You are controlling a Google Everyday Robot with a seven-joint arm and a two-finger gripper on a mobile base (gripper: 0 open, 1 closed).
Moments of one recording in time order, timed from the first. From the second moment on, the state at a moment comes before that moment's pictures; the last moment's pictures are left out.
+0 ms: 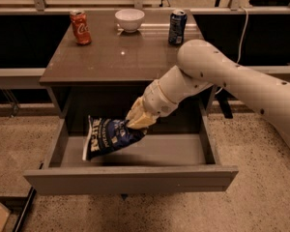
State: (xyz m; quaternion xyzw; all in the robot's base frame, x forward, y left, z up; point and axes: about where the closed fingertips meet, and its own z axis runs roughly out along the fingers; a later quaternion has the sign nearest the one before) arm 0.544 0.026 0.760 -0.72 0.58 0.25 0.27
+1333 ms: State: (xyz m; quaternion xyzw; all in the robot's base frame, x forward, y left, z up) arm 0.682 -0.062 0.952 -0.63 0.65 0.13 0.40
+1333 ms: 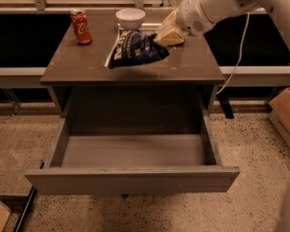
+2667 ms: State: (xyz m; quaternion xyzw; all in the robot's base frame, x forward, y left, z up) arm 0.774 -0.005 0.922 -0.60 0.68 0.15 0.41
